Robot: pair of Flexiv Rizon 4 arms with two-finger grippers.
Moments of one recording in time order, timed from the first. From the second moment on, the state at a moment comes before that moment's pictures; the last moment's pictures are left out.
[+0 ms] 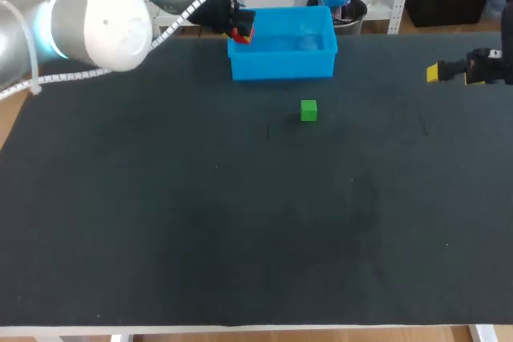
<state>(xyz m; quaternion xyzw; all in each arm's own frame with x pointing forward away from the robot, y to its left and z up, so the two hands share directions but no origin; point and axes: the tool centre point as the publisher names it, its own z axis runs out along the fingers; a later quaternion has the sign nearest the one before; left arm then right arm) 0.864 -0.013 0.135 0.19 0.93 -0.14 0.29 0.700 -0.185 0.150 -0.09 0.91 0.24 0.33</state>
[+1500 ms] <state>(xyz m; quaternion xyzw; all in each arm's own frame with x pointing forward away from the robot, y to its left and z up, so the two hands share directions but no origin) 0.961 -0.044 0.068 0.20 0.93 -0.14 0.27 0.700 -0.185 0.150 -0.09 0.91 0.24 0.33</state>
